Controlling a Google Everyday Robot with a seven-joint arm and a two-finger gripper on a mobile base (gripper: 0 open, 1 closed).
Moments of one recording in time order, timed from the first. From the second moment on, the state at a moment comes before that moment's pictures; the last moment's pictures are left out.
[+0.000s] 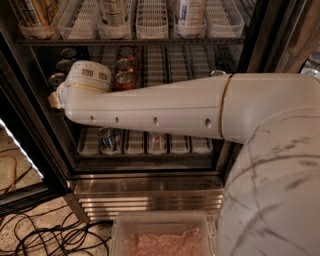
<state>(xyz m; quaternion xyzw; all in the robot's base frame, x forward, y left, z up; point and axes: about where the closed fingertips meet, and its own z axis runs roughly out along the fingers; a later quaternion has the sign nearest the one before) 0.686 0.258 0.843 -0.23 0.83 0.17 0.47</state>
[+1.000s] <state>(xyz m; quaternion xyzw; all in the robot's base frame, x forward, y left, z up) 0.709 0.287 0.857 -0.23 0.83 0.17 0.48</state>
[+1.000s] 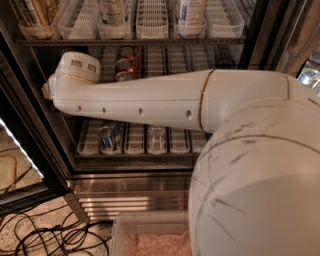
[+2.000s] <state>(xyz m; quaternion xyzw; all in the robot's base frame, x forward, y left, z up) 0.713 0.292 0.853 -0.23 0.83 0.18 0.48</state>
